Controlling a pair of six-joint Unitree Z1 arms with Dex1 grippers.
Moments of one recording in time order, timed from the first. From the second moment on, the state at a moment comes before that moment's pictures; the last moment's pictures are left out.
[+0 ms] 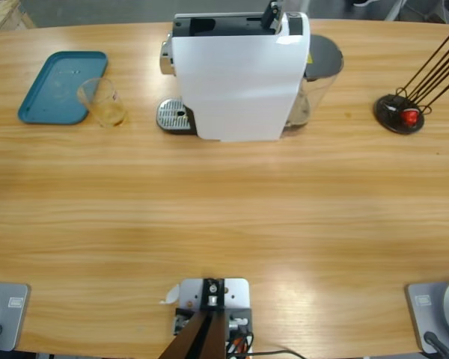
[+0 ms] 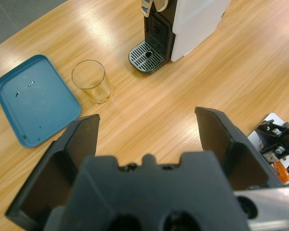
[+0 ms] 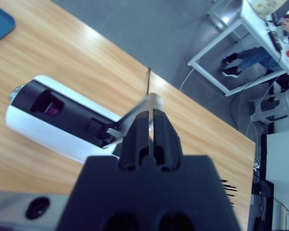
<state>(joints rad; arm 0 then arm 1) -0.69 0.91 -0.91 0.64 0.02 0.01 1.01 1.82 -2.11 1.16 -0.72 0.12</state>
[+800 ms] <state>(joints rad) -0.70 0.91 -0.91 0.64 0.02 0.01 1.00 1.75 -1.93 0.98 -0.66 0.02</state>
